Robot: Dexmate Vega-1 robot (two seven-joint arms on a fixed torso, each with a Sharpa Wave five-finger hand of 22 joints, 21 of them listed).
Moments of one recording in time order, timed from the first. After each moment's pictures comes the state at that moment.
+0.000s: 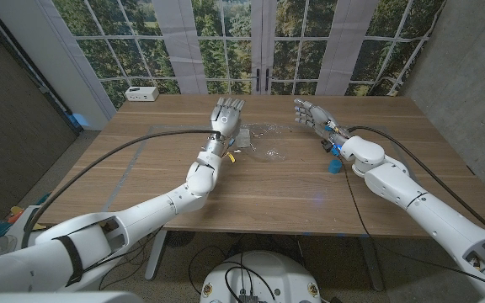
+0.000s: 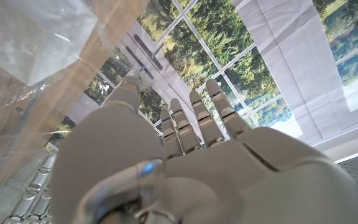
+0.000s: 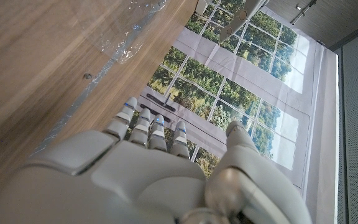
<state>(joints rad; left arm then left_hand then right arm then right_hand) 0.55 0.49 1.03 -1.33 1.09 0.65 0.64 0.89 0.11 0.36 -0.15 0.18 0.33 -0.10 0.20 0.20 0.40 -0.11 0.21 0.35 0.42 -0.04 0.22 0.20 0.22 0.06 0.67 0.18 -0.79 -0.63 -0.47 -1.51 0.51 0.12 0.08 0.24 0.13 0.31 -0.09 0.18 0.07 -0.05 0.20 0.19 0.09 0.12 0.22 0.21 0.07 0.12 0.24 0.24 0.15 0.14 0.21 0.18</state>
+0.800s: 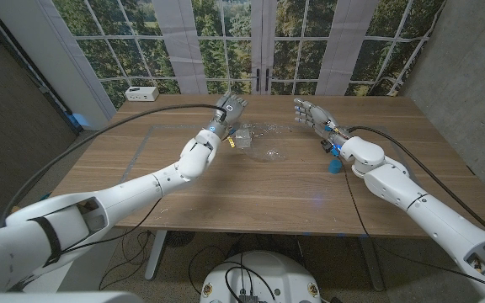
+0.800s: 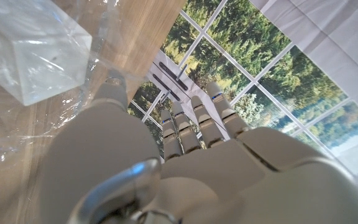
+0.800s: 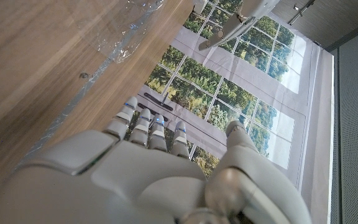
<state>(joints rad) 0.39 0.63 1.07 -1.50 1.22 0.46 0.09 0.83 0.03 0.27 -0.11 0.20 0.31 -0.10 0.19 0.20 0.33 -0.11 0.21 0.35 0.33 -0.04 0.20 0.20 0.18 0.08 0.63 0.18 -0.81 -0.64 -0.47 -1.54 0.51 0.13 0.07 0.24 0.13 0.31 -0.09 0.18 0.07 -0.05 0.20 0.19 0.09 0.12 0.22 0.21 0.07 0.12 0.24 0.24 0.15 0.14 0.21 0.18</state>
